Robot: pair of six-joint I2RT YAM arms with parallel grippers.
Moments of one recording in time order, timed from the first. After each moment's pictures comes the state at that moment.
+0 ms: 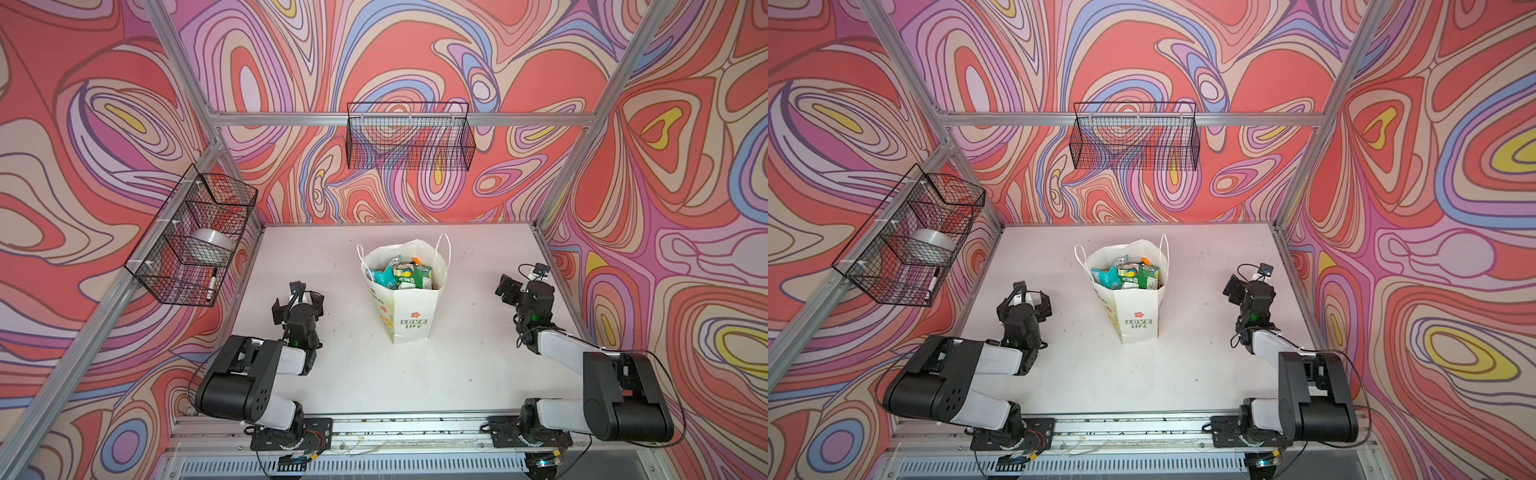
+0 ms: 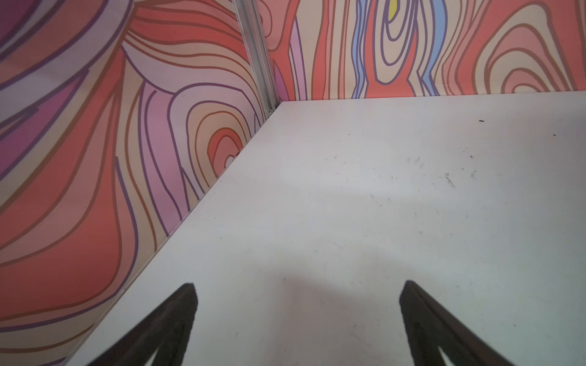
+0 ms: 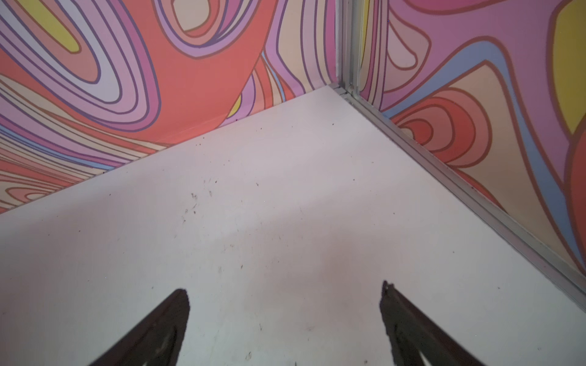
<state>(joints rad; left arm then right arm) -0.13 1.49 0.25 0.96 -0.52 0.01 -0.06 1.39 0.42 0.61 0.17 0.25</state>
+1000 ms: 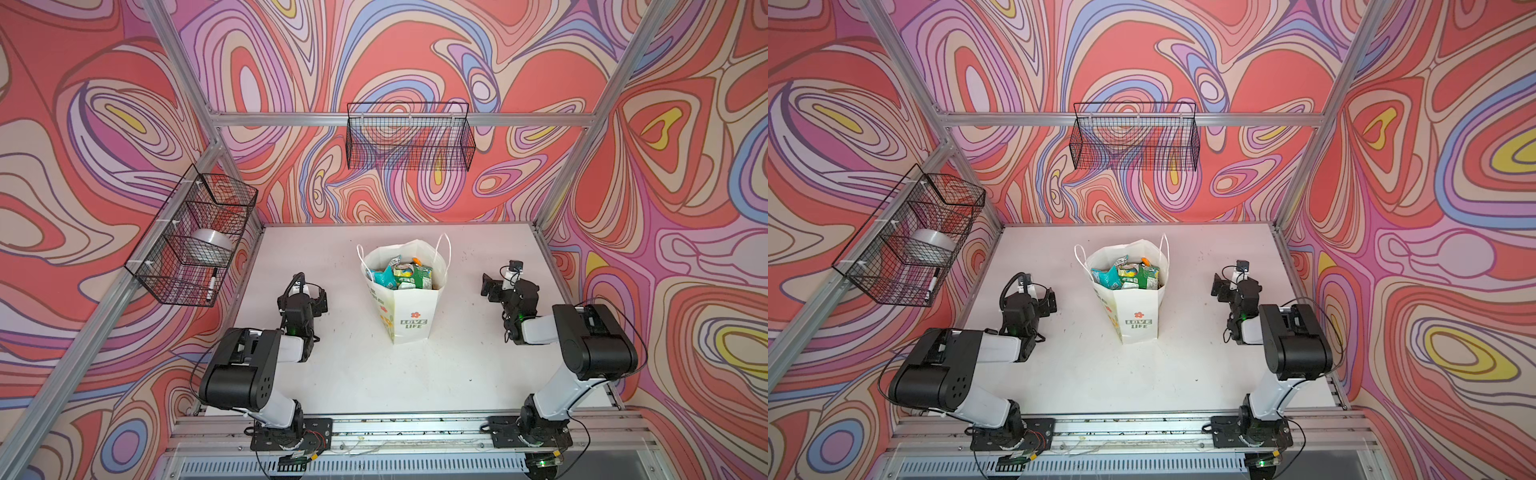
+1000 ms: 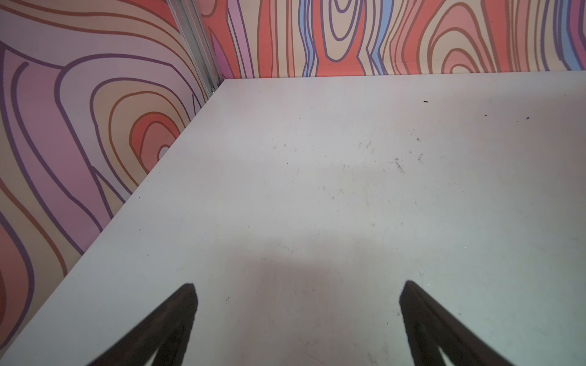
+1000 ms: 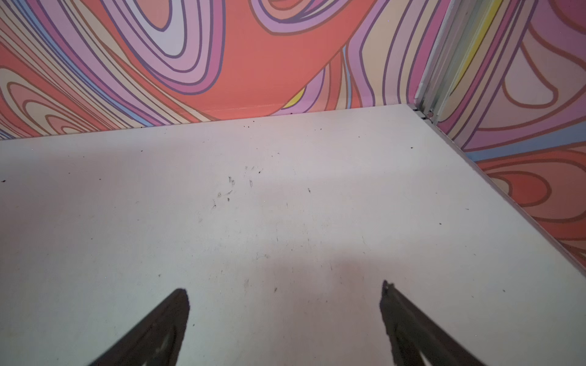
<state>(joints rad) -0.07 1.55 0.35 0.83 -0.29 -0.02 -0.02 1.72 0.49 0.94 0.00 0.04</state>
